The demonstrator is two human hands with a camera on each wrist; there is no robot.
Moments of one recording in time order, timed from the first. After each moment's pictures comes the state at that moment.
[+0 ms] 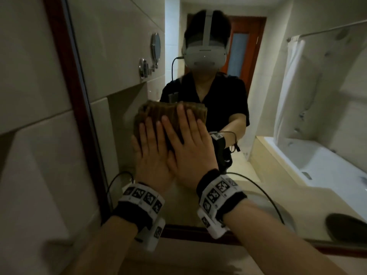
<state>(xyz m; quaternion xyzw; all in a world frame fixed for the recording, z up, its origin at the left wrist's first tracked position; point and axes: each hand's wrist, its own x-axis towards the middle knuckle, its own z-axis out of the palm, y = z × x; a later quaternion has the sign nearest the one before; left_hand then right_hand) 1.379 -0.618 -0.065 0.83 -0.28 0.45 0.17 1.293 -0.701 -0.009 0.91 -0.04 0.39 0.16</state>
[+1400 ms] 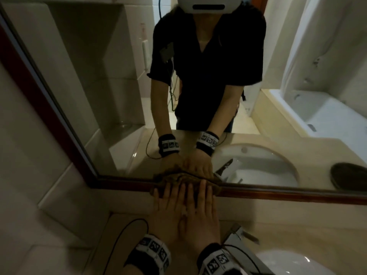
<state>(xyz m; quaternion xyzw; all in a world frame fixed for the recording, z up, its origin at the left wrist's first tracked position) 1.296 -0.610 -0.351 0.87 -0.48 0.08 0.13 1.208 -0.691 -0.323 0.96 -0.25 0.12 -0.08</state>
